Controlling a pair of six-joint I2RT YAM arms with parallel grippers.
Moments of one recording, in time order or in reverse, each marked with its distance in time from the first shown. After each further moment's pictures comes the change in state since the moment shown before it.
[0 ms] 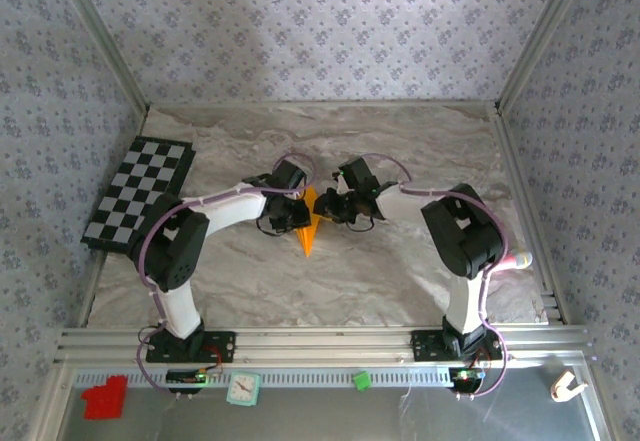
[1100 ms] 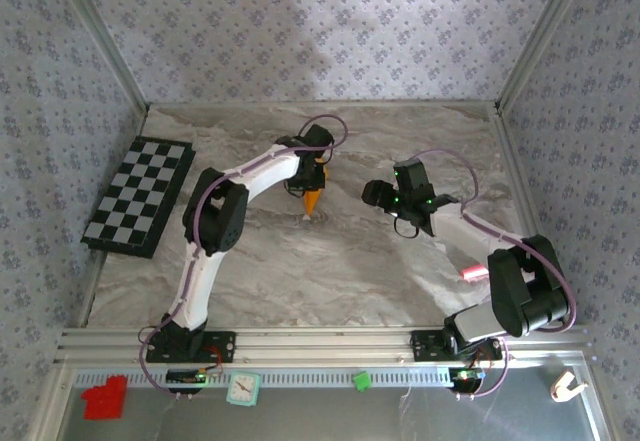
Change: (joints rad) left arm 0.010 0.446 0.694 -0.316 -0.301 0.198; right arm -0.198 -0.444 -0.280 -0.097 0.374 -0.140
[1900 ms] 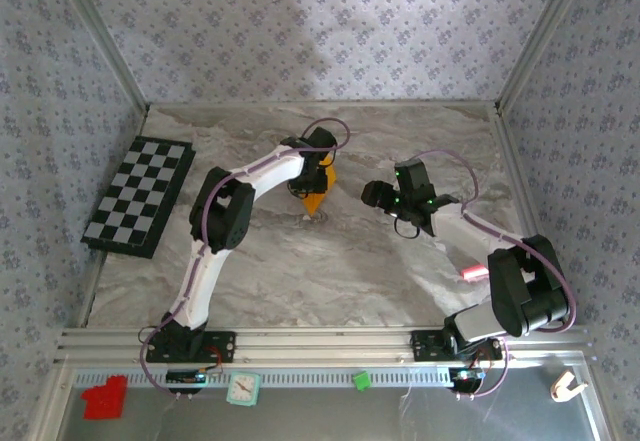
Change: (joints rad) left arm -0.003 0.055 0.040 -0.026 0.006 -0.029; right arm -0.006 0.000 -0.005 0.001 -0.034 0.001
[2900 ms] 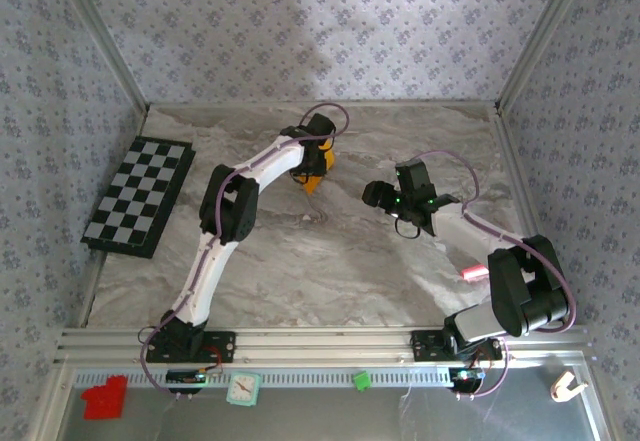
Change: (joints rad) left arm 0.045 0.147 0.245 -0.002 -0.080 0.063; right arm -0.006 0.000 0.000 -0.008 0.000 0.000
